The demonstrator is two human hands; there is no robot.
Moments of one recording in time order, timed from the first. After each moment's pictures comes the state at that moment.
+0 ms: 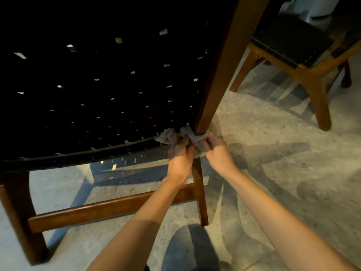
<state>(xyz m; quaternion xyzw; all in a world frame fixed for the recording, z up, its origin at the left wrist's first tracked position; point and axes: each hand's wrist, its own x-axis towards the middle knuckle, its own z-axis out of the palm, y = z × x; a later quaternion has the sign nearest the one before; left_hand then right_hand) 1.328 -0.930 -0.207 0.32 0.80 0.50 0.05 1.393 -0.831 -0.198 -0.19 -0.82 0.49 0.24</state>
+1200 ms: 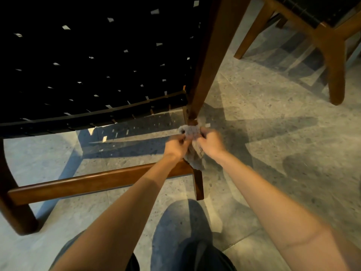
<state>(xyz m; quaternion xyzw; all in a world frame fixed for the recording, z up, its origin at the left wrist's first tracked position) 1.319 -0.924 -0.297 0.17 0.85 0.41 0.28 1.385 -0.827 -0.288 -0.33 -0.81 0.48 0.08</state>
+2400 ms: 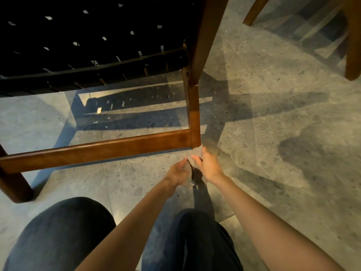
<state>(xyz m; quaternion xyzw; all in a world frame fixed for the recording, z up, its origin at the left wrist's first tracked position) 1.416 -0.992 -0.377 0.05 0.76 0.42 0.49 1.463 -0.879 -0.409 -0.37 -0.83 0.40 -0.09</state>
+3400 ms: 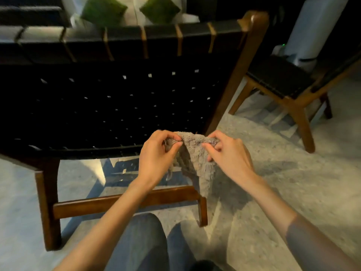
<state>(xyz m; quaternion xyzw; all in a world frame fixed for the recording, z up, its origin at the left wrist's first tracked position) 1.369 -1.072 -0.086 0.39 0.79 0.45 -0.13 1.477 -0.911 -0.081 -0.19 -0.92 0.22 0.26</state>
